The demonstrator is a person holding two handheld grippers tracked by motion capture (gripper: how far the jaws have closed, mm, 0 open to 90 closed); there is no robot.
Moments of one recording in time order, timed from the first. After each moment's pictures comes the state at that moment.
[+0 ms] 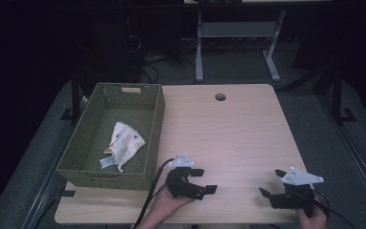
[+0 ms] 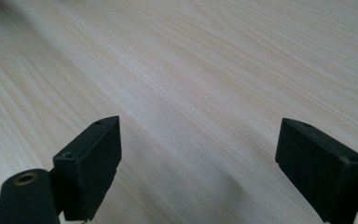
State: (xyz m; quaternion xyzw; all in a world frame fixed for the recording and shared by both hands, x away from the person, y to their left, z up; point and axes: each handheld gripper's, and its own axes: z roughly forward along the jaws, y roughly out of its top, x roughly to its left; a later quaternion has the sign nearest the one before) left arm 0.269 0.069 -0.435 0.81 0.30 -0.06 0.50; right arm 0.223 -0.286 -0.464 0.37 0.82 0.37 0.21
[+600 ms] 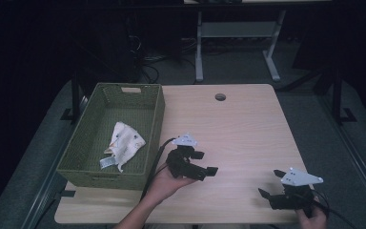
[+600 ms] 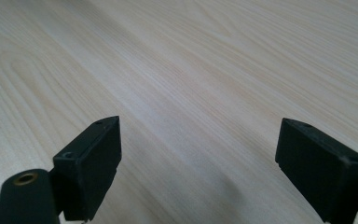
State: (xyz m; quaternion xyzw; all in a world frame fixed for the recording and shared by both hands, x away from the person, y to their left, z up) left arm 0.302 0.065 -0.389 0.83 0.29 -0.04 0.47; right arm 0.221 -0.284 -0.461 0.36 0.83 0.37 0.21
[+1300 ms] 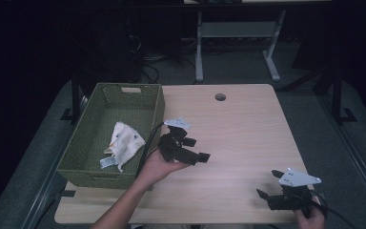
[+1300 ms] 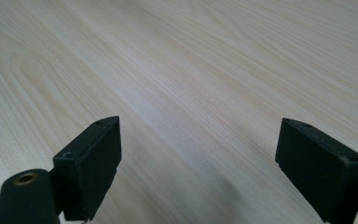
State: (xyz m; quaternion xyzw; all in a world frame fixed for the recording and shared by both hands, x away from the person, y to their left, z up) left arm 0.329 0.084 -0.355 0.84 0.29 -0.05 0.46; right arm 0.220 -0.279 -0.461 0.36 0.83 0.38 0.20
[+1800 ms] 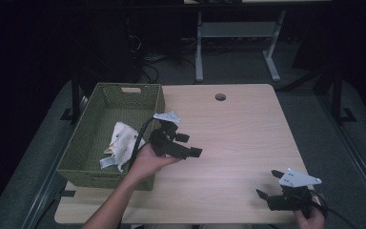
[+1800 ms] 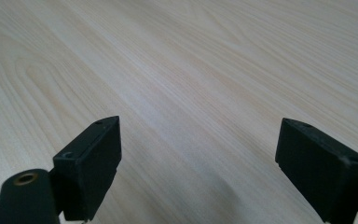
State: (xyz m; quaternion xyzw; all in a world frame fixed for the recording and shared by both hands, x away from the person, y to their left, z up) left arm 0.340 0.109 -0.341 0.83 0.30 -0.06 0.46; right arm 0.219 -0.277 -0.459 0.36 0.83 0.38 0.20
